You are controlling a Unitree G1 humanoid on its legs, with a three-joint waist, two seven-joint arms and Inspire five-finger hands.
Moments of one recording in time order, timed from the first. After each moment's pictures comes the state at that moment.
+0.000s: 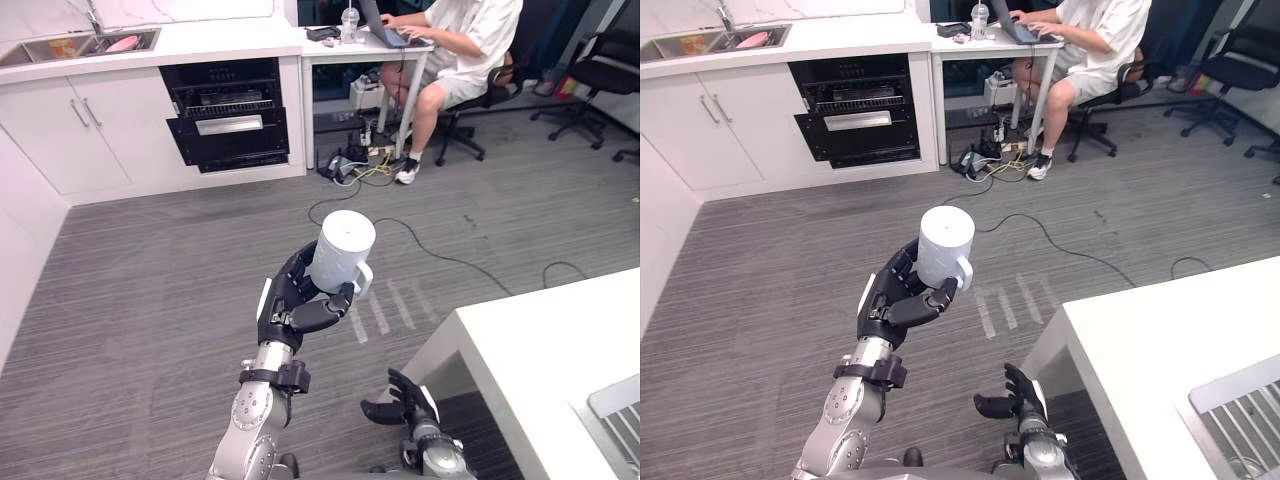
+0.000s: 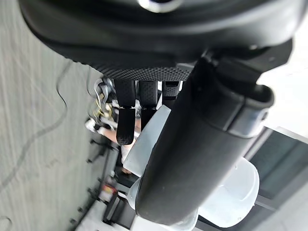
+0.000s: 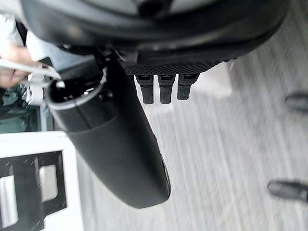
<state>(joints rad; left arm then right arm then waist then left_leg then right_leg) 0.19 0.07 -0.35 -0.06 -0.39 -0.21 0.11 0.09 -0.06 0.19 0.75 0.13 -0.10 -0.13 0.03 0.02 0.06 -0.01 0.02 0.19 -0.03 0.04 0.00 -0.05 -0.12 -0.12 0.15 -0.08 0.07</state>
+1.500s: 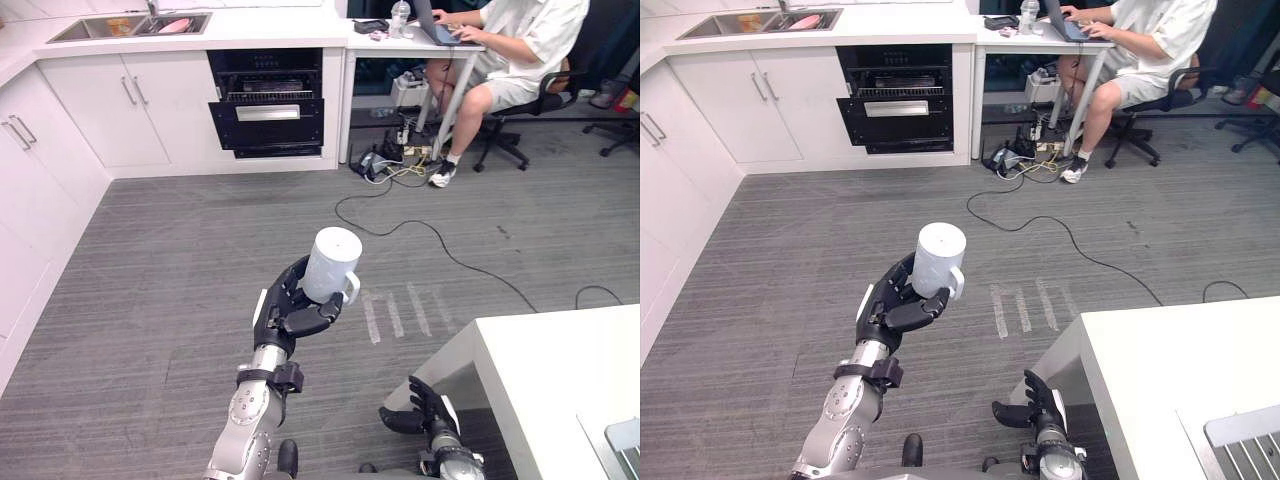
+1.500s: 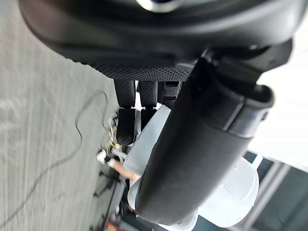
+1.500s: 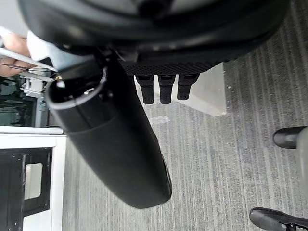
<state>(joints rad) 0.19 0.06 -0.26 0.02 -0.39 -0.16 0.11 0.21 -0.09 0.05 0.67 0.10 -0.11 -0.13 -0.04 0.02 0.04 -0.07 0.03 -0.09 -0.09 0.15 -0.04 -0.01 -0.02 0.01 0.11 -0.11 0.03</state>
